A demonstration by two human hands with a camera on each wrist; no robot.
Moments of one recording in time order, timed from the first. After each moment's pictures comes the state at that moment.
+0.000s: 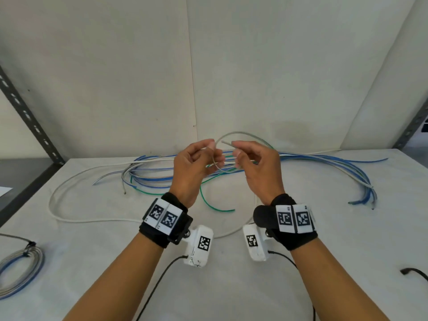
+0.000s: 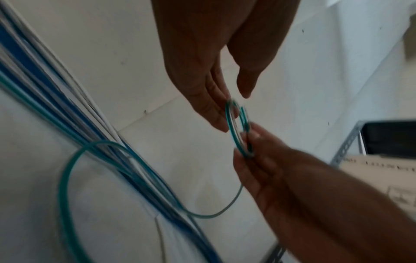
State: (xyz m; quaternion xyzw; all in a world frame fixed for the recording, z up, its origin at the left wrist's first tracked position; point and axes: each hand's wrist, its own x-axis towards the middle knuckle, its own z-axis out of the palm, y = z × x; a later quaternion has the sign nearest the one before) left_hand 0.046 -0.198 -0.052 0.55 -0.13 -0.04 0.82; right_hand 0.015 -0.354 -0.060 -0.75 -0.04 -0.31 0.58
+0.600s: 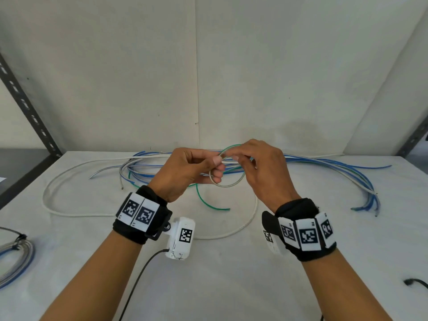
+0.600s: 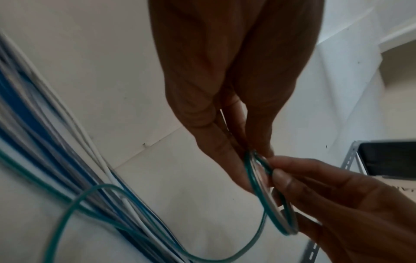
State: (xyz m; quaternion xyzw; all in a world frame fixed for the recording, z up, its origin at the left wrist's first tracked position) left_hand 0.046 -0.164 -0.042 0.67 -0.21 -0.15 0.70; right_hand -0.002 -0.355 -0.043 -0.87 -0.14 -0.34 0.32
